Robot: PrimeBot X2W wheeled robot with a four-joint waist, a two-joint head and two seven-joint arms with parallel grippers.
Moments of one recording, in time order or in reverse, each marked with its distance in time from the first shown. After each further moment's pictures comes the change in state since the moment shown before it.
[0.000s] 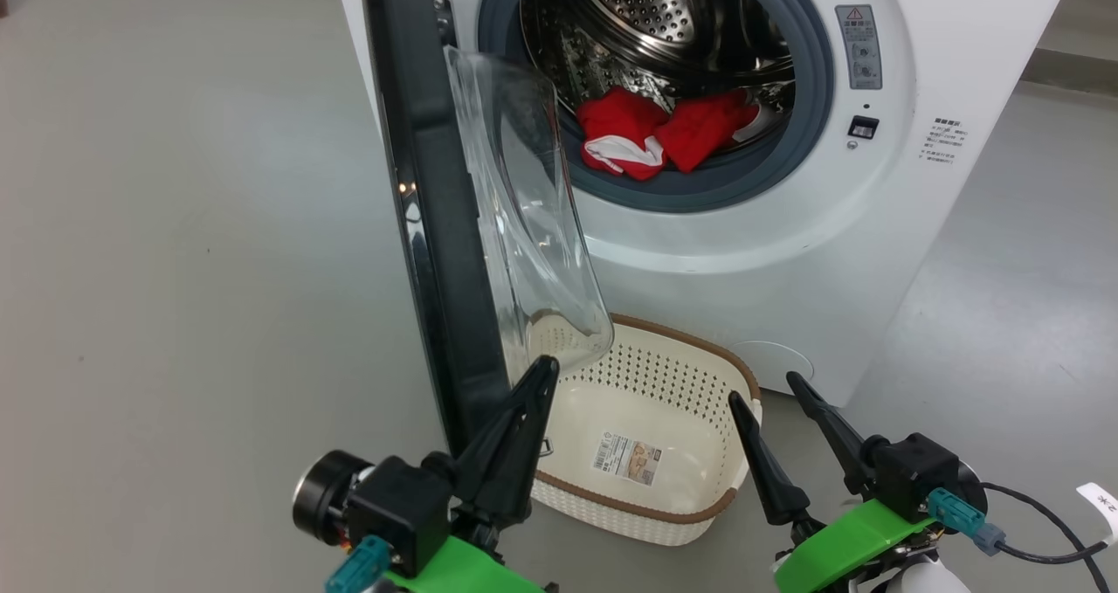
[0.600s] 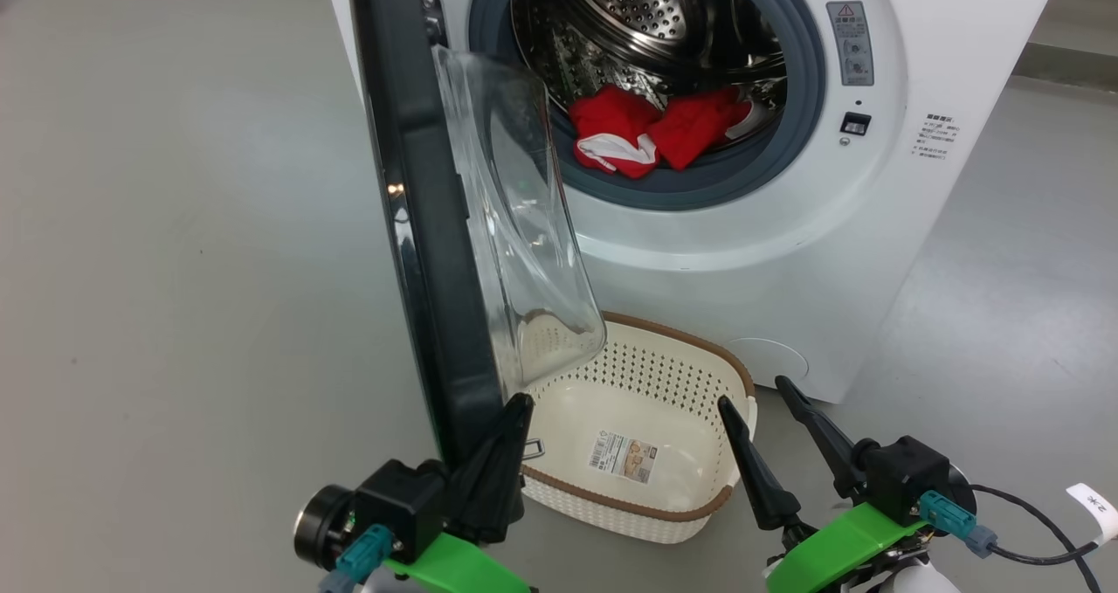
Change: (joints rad) left arm 0.003 -0.002 0.013 0.203 -0.059 0.009 -0.026; right arm 0.000 0.000 0.022 -0.001 0.017 0.000 0.000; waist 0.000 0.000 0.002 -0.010
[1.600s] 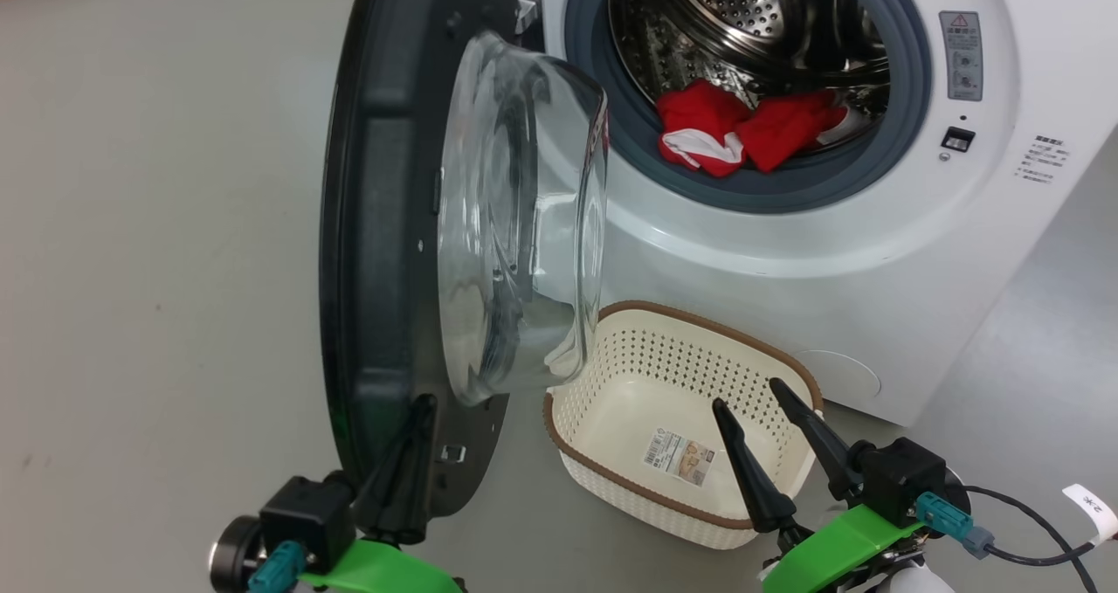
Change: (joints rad) left arm 0.061 0.050 0.098 -0.029 -0.026 0.085 -0.030; right arm 0.001 0.000 0.015 -0.003 0.017 0.000 0.000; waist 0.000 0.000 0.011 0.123
